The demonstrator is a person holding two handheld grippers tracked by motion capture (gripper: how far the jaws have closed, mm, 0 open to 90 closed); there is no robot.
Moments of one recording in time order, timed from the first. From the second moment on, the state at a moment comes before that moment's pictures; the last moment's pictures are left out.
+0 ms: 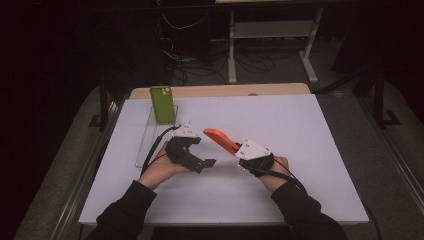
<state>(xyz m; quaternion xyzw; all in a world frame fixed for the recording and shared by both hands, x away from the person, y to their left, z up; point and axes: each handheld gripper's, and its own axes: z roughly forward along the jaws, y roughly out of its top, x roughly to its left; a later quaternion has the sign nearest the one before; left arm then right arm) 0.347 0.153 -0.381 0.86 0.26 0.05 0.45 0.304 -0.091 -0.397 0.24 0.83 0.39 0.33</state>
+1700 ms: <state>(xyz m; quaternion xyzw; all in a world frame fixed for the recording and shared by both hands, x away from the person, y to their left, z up) 0.371 0.119 -0.365 0.78 0.32 0.08 0.54 0.308 -0.083 -0.393 0.37 0.77 0.47 0.21</state>
